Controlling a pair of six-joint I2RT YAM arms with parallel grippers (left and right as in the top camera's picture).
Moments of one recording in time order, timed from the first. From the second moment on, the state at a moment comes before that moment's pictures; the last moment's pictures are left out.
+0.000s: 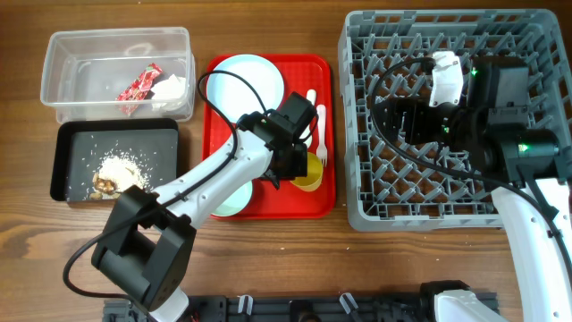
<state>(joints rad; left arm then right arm) -0.66 1.79 1.27 -0.86 0.09 -0.62 0.07 1.24 1.27 -0.88 -0.40 0.07</state>
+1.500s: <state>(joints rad) -0.11 1.62 1.27 -0.76 1.55 -0.28 0.35 1.44 1.27 -0.43 -1.16 0.03</state>
